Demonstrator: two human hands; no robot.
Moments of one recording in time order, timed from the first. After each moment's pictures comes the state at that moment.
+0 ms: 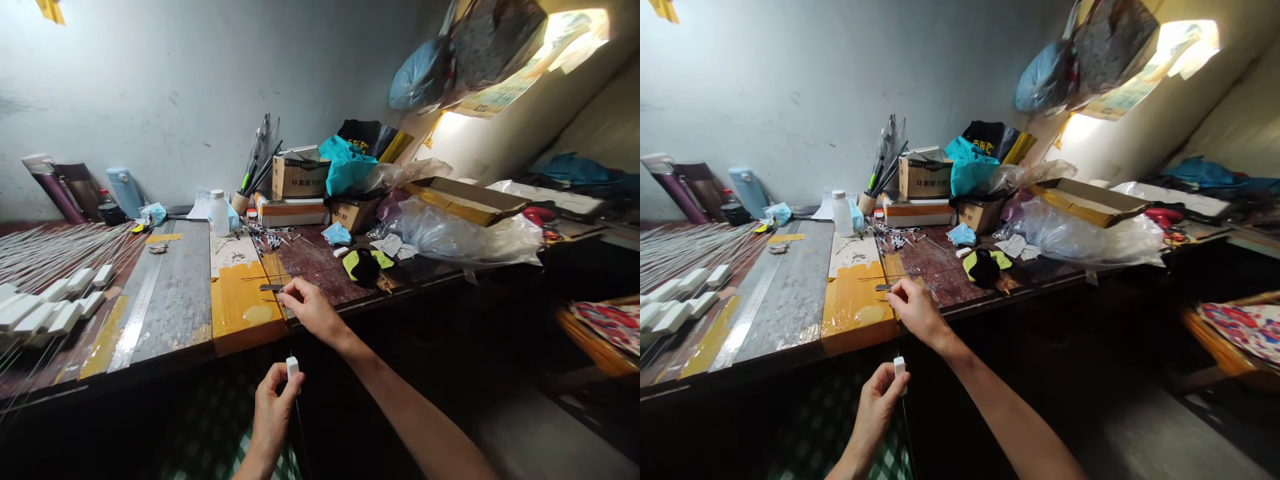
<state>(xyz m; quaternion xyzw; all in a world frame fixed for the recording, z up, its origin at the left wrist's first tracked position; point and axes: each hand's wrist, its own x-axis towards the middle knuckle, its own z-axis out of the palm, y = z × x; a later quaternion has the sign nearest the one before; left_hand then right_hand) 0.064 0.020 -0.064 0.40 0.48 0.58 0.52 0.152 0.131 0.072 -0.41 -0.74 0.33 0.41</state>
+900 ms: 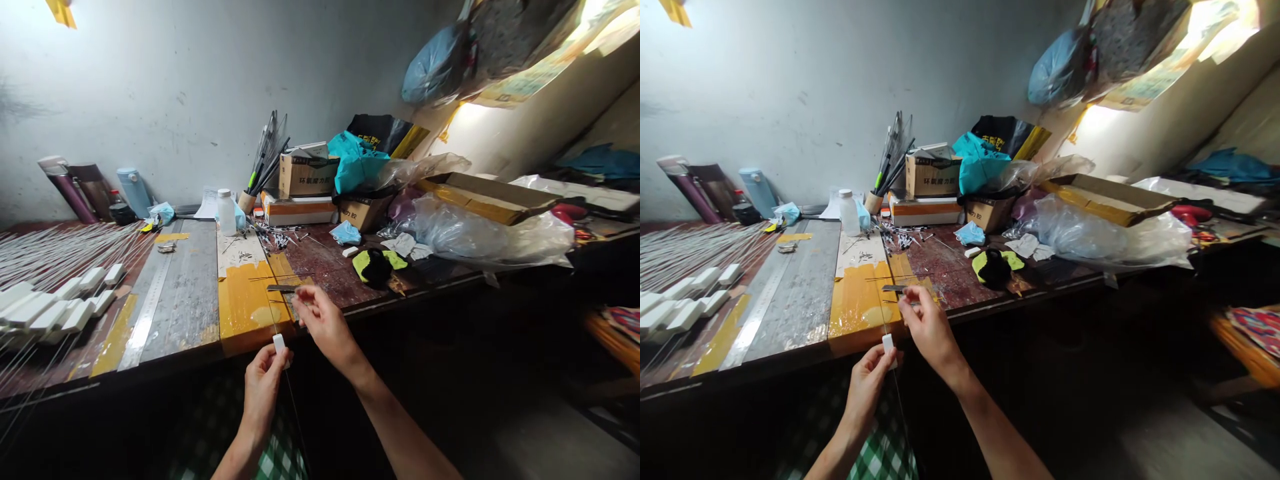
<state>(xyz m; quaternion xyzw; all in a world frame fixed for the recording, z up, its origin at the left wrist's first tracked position) 0.037 0.045 -0.042 0.33 0.49 0.62 0.52 0.155 0.115 0.046 -0.41 -0.69 0.38 0.46</state>
